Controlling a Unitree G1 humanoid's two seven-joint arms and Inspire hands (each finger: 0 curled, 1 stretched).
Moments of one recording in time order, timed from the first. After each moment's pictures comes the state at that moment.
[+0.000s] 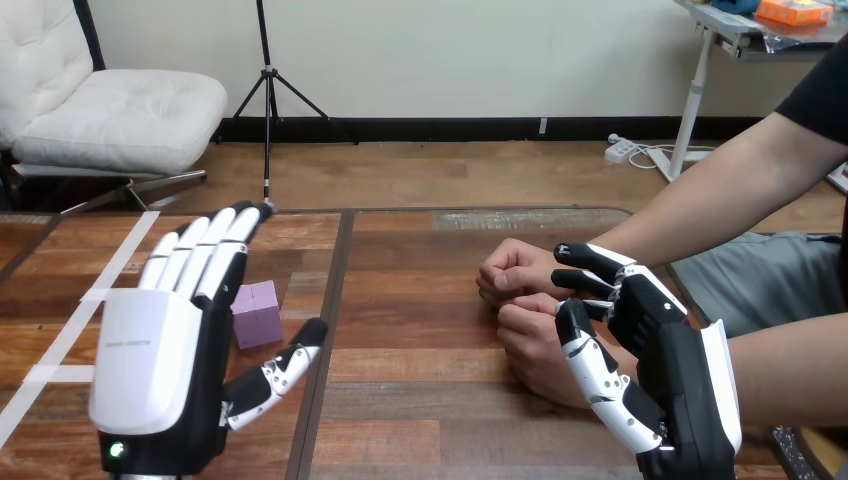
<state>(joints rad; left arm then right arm) 0.26 0.25 0.05 -0.03 0.95 -0.45 0.58 0.34 -0.04 0.10 -0.03 -0.16 -0.64 -0.12</state>
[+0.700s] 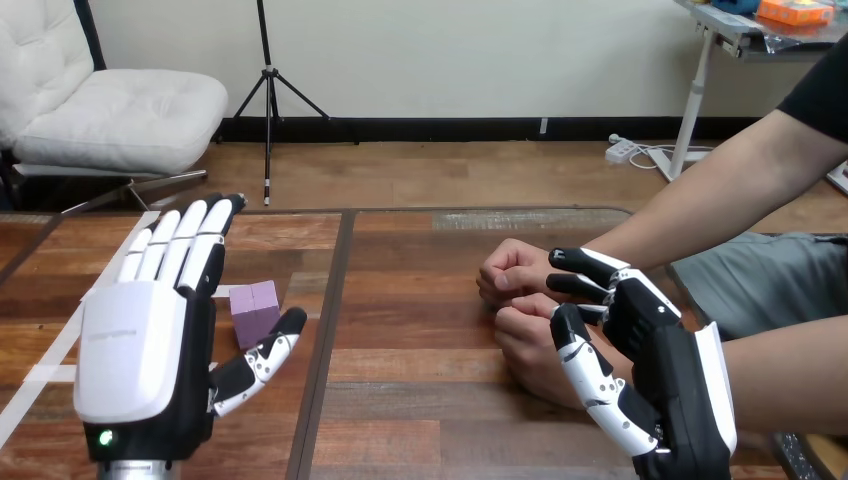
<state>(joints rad) 0.23 0.28 0.03 -0.03 0.95 -0.34 0.59 0.33 -0.04 0.10 -0.01 -0.16 -0.65 -0.10</state>
